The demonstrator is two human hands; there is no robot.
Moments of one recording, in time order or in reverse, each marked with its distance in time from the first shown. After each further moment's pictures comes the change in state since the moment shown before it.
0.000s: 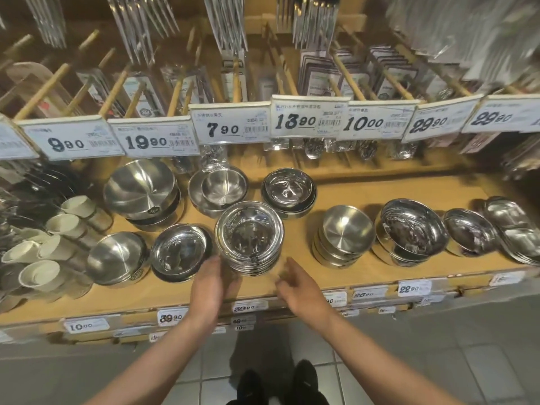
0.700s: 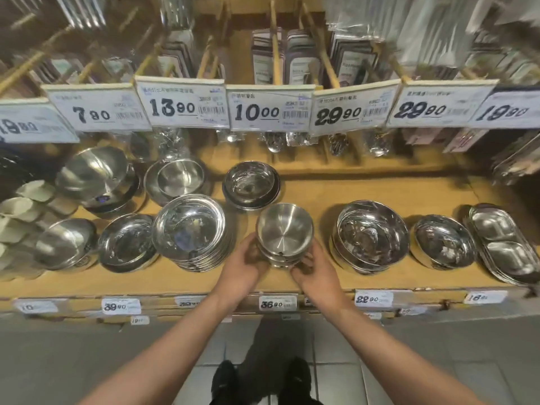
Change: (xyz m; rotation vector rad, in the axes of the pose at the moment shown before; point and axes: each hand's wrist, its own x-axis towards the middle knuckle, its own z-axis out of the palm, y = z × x) left_hand -0.007 -0.001 0.159 0.154 -0.216 0.162; right_hand 0.027 0.036 -0.144 -0.023 0.076 -0.217
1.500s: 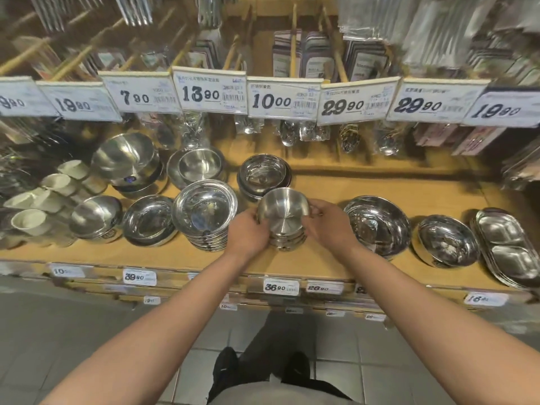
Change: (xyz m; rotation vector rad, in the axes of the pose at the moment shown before) left_hand -0.005 0.053 0.005 0.439 0.318 0.093; right_hand 0.037 -0.063 -0.031 -0.266 -0.018 -0.151
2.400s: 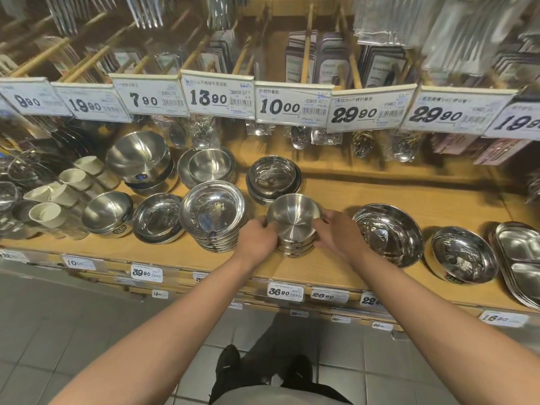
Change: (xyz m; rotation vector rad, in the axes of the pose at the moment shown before) left_hand 0.000 0.000 0.009 -0.246 -0.076 -0.215; right_hand 0.016 0.013 -0.004 -0.013 -0.140 0.146
